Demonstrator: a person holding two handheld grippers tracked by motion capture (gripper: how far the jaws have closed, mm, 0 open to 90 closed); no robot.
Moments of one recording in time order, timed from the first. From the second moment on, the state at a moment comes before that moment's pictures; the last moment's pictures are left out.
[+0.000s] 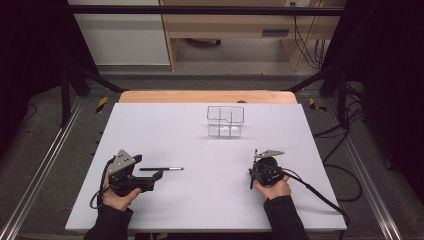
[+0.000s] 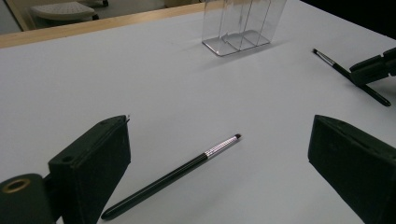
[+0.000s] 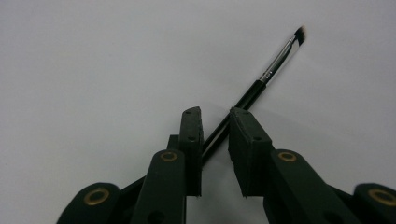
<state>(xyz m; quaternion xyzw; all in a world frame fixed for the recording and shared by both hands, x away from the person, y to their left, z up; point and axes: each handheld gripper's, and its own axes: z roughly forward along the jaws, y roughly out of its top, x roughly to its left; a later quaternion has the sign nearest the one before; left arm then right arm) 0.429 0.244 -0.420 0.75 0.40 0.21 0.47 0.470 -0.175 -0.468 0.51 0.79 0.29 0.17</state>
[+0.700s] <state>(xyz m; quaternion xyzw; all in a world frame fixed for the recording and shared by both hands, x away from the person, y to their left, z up) 0.429 0.245 -0.419 0.75 0.41 0.21 0.48 0.468 -0.184 -0.468 0.52 0.79 0.27 0.17</state>
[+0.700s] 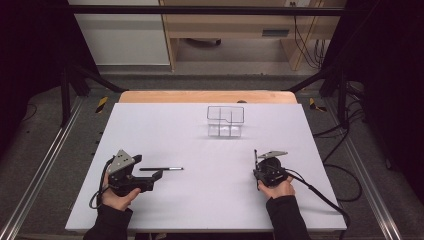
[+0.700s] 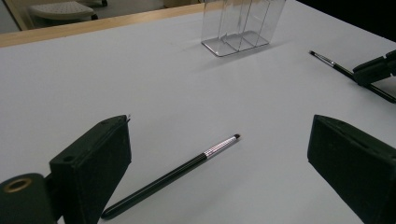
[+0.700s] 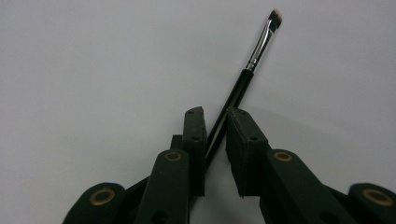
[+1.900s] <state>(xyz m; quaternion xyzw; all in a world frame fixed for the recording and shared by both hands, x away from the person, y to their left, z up) 0.430 0.248 -0.418 0.75 0.41 0.20 0.48 0.491 -0.193 -0.468 0.53 0.79 0.27 0.17</state>
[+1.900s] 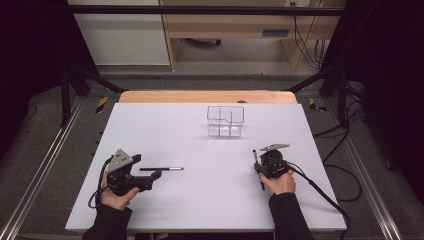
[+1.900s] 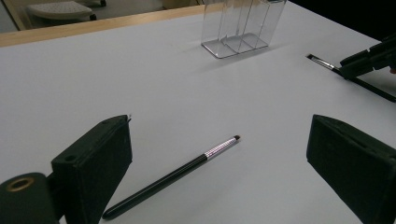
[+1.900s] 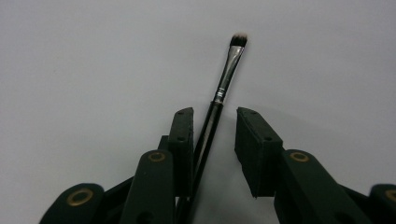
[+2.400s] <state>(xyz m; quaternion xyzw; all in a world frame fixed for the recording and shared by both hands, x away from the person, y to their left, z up) 0.430 0.247 -0.419 0.75 0.41 0.20 0.48 0.491 -0.193 -0.467 0.51 0.80 0.27 0.17</state>
